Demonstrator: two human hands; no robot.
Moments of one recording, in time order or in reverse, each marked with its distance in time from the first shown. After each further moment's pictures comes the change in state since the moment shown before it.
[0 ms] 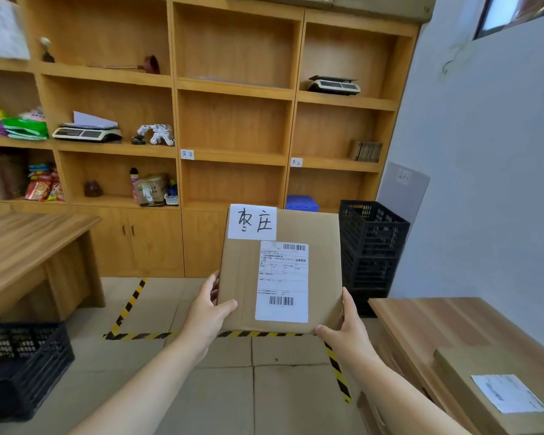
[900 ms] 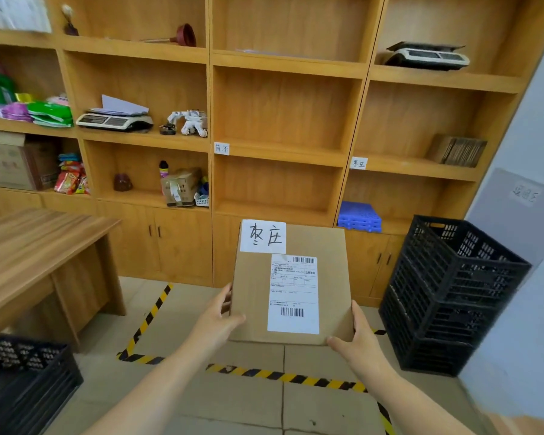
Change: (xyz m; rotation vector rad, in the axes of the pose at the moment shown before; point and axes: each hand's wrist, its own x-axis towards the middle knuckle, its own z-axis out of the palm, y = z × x) left_hand 0.397 -0.068 -0.038 0.097 -0.006 -0.157; right_hand 0.420 0.018 0.130 -0.028 -0.202 0.086
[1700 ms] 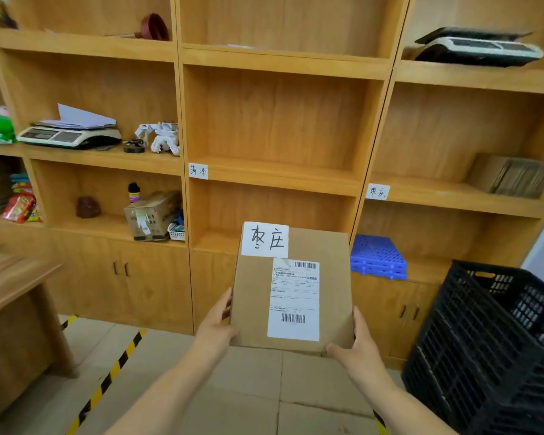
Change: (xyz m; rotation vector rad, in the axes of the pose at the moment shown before) left_hand 0.407 0.036 0.066 -0.079 0.076 0.041; right_hand 0.419 -0.020 -0.052 0.029 0.042 -0.105
